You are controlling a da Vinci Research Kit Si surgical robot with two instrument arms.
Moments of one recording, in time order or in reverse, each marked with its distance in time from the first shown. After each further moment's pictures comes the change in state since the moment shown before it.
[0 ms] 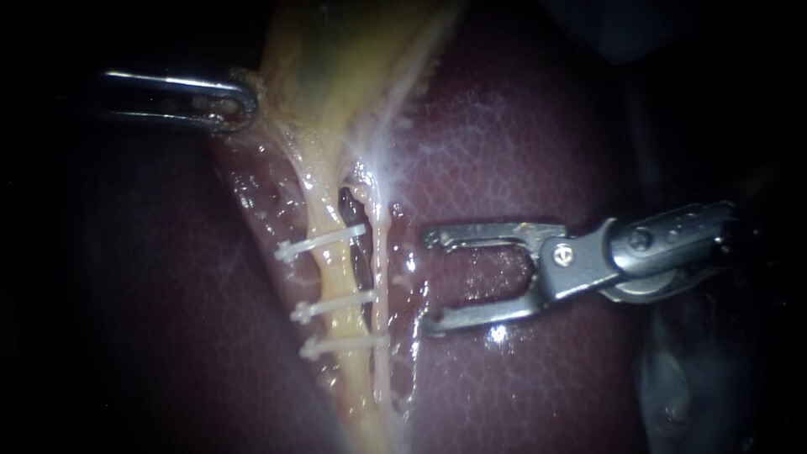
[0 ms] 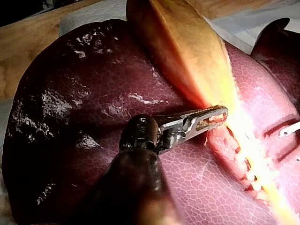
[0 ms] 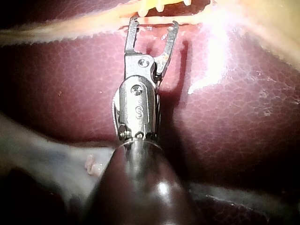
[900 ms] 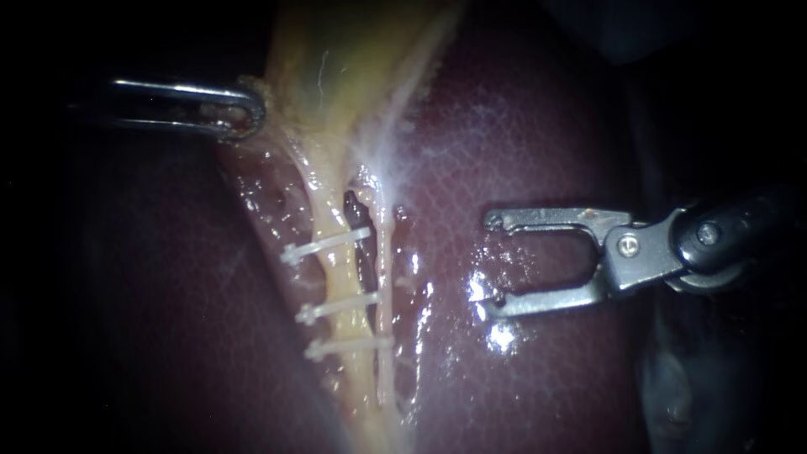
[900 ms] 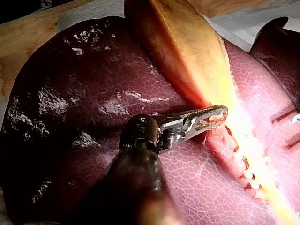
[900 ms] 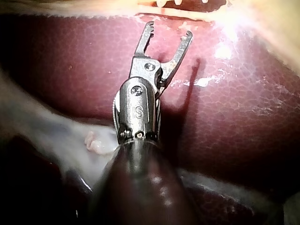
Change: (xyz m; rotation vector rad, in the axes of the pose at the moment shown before) right arm 0.000 0.000 -0.004 -0.014 -0.091 -0.071; left arm 0.002 0.000 0.002 0.002 0.006 0.010
